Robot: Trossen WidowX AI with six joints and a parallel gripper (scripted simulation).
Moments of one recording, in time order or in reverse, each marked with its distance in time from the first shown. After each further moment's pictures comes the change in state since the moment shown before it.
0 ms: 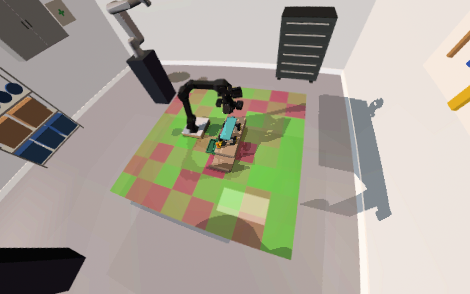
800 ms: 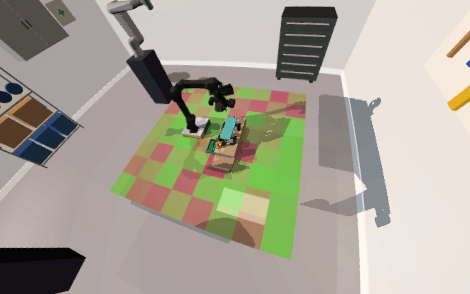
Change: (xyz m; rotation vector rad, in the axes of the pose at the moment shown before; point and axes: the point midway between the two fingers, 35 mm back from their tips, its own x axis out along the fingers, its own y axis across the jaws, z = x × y) arm -0.002 -0.056 -0.006 -0.001 0.006 0.004
